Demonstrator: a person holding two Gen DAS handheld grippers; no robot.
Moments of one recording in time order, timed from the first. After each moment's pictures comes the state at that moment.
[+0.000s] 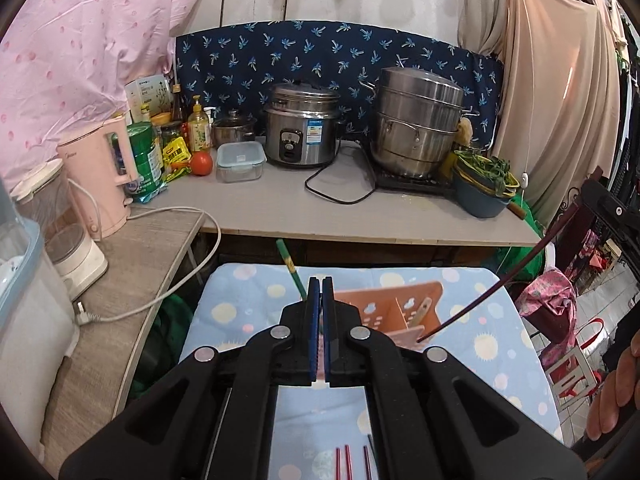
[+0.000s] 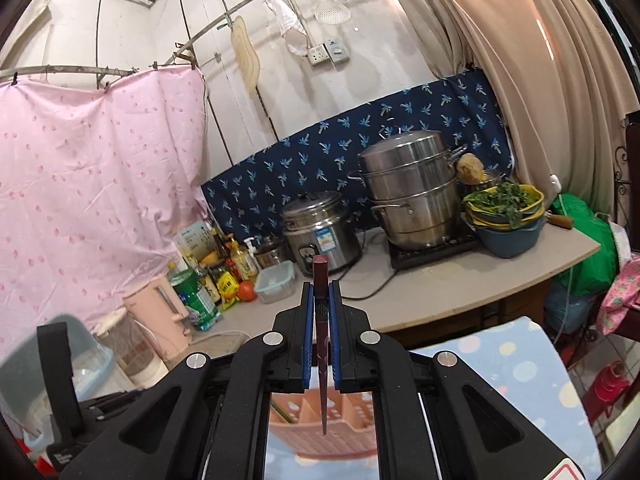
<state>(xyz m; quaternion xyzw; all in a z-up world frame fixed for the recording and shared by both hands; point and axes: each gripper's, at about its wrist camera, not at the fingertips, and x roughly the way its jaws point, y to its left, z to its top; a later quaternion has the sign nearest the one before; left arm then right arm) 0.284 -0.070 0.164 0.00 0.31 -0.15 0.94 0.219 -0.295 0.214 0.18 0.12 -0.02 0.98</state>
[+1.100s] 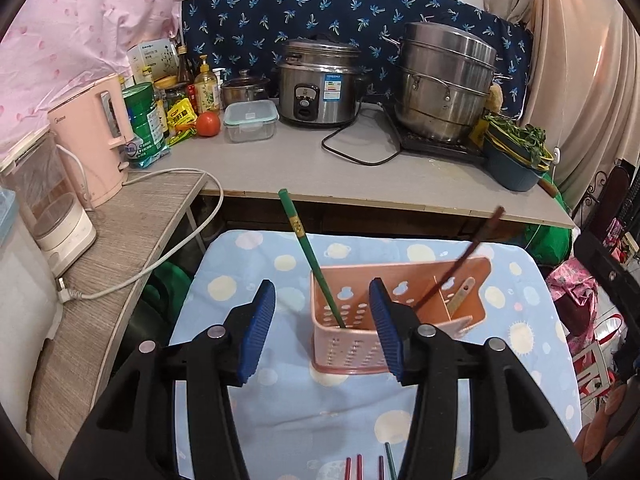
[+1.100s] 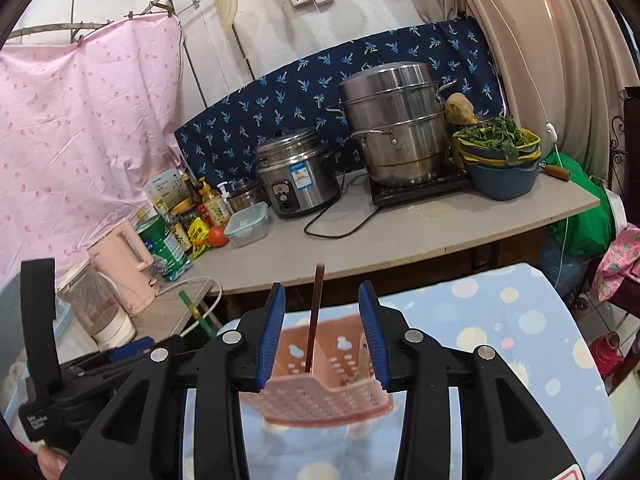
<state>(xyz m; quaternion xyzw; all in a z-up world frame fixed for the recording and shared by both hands) 0.318 -0.083 0.104 0.01 0.36 -0.12 0.92 0.249 -0.291 0.124 0.17 0.22 -0.04 0.96</state>
